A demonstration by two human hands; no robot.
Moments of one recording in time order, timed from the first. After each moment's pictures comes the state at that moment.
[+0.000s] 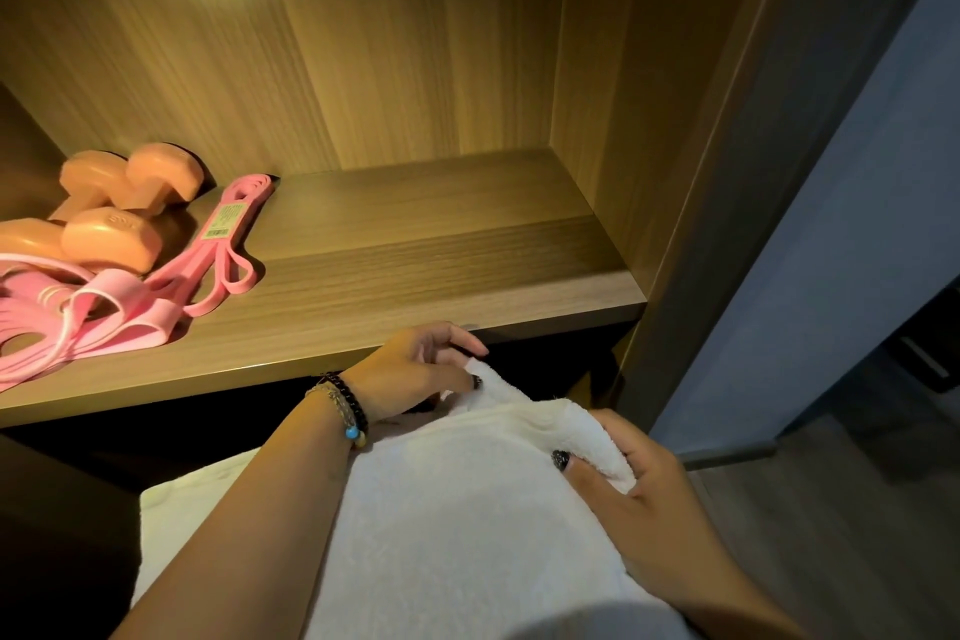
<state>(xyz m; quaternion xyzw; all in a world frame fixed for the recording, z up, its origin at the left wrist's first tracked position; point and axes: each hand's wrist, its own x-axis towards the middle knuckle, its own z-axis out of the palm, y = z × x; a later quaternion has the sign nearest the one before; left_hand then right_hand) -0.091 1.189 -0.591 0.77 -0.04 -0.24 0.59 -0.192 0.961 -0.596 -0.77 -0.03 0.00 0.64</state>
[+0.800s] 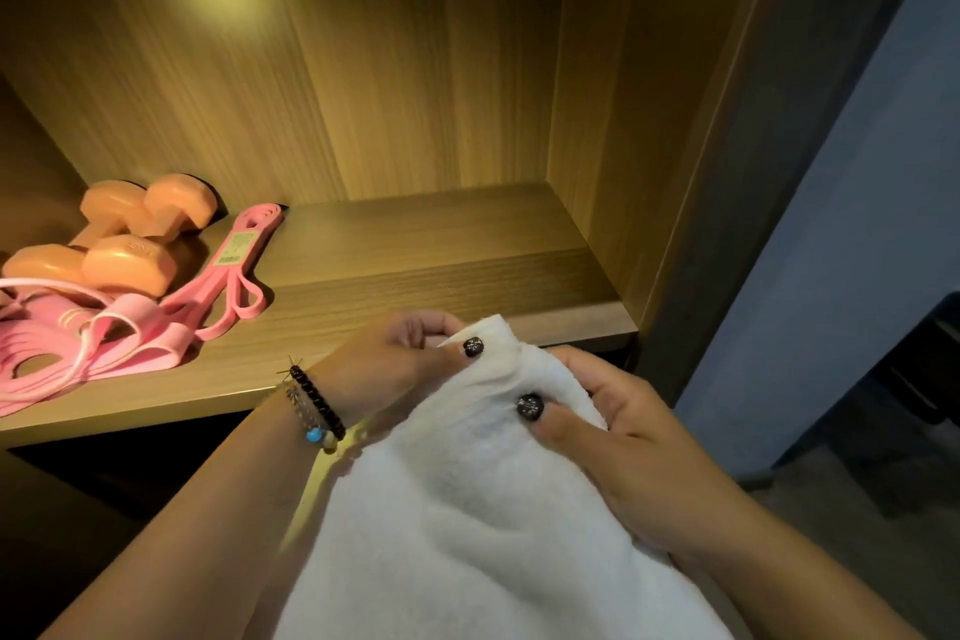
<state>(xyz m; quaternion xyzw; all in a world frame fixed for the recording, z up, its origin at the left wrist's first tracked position) -0.110 1.186 -0.524 0.75 -0.10 -0.17 0.63 -0.178 0.967 -0.505 -0.66 -0.16 0.16 0.72</state>
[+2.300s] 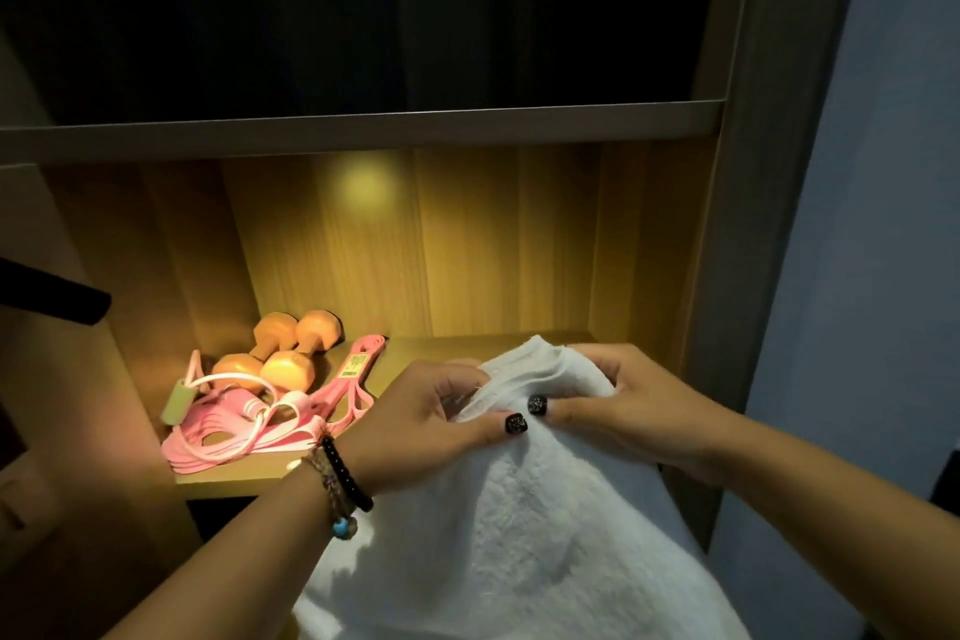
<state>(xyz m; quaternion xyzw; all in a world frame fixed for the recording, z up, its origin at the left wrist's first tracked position) -0.221 1.200 -0.402 0.82 -0.28 0.12 0.49 -0.196 0.980 -0.376 -0.78 -0.33 0.10 0.52</state>
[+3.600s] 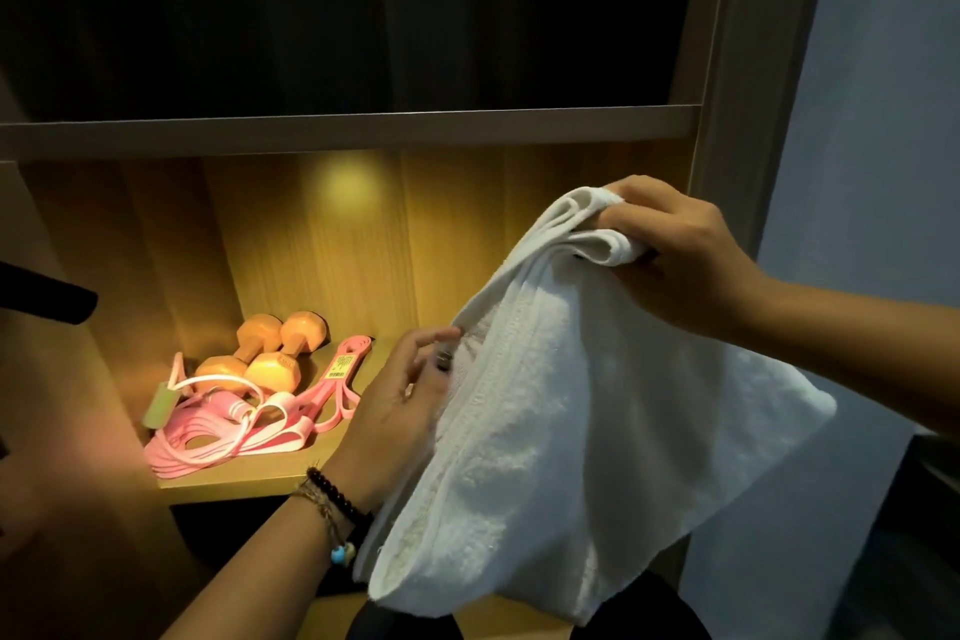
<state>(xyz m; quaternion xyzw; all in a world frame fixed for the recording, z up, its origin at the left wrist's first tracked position) -0.233 1.198 -0.417 0.79 -0.14 0.18 0.57 -0.148 0.948 -0.312 -0.73 -0.49 -0.45 0.14</state>
